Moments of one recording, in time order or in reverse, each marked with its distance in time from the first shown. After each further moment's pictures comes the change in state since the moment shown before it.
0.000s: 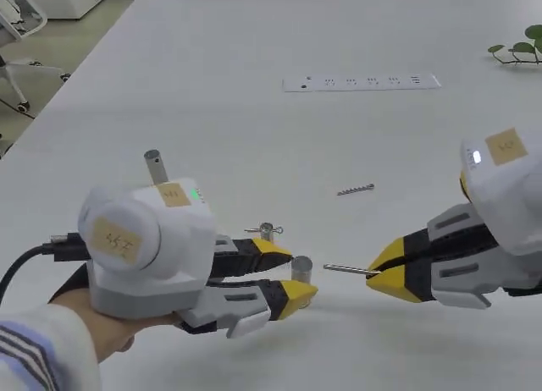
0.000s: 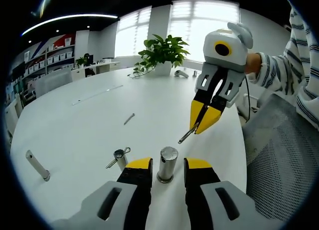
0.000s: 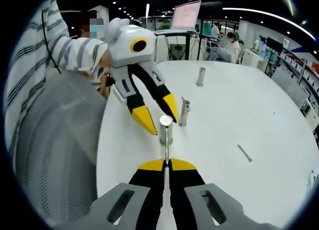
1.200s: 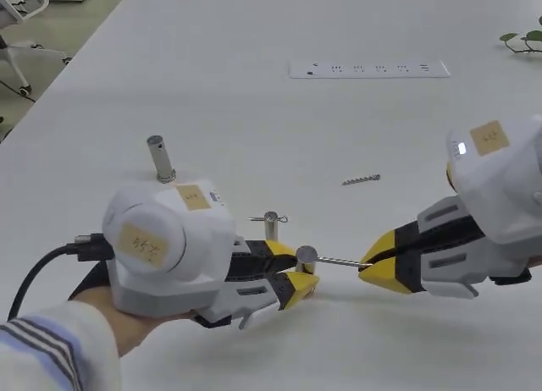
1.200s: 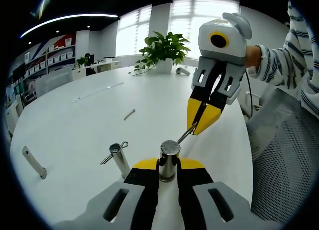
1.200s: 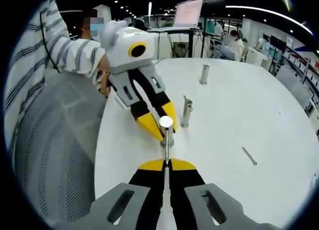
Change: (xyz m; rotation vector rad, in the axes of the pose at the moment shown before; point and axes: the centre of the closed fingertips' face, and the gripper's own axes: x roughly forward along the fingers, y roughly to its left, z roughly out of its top) left arm 0.008 0.002 -0.011 0.009 0.008 0.016; right arm 0.013 -0.001 -0.001 -0.004 0.017 0.037
